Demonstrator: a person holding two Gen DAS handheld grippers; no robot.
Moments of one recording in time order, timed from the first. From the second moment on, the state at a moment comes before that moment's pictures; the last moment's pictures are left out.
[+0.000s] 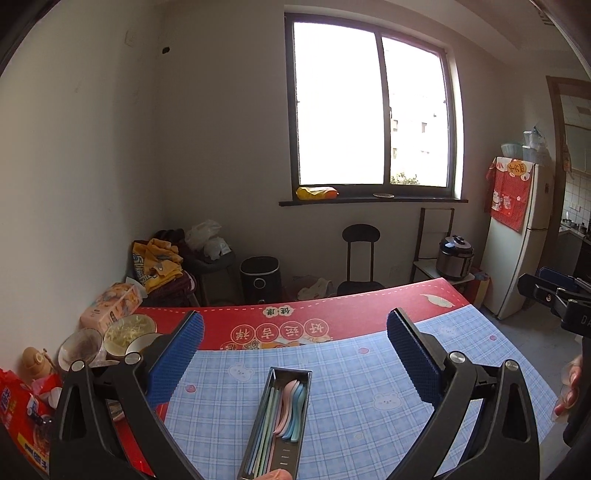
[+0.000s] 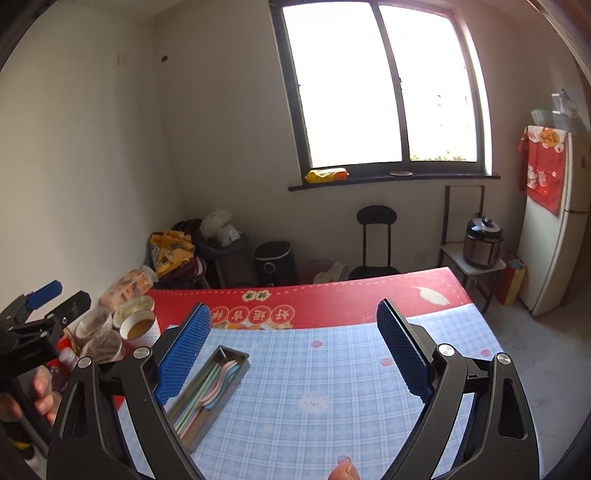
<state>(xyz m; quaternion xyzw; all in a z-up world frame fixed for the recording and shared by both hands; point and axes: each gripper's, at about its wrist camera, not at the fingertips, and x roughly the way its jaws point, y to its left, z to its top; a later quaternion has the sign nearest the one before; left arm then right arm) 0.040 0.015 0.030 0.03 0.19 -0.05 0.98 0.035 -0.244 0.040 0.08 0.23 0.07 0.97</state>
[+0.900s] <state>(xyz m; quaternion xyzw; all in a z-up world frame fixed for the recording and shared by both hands) 0.048 -0.001 0.031 0.04 0.19 -0.07 0.98 0.029 -0.254 0.049 0.06 0.21 0.04 0.97</state>
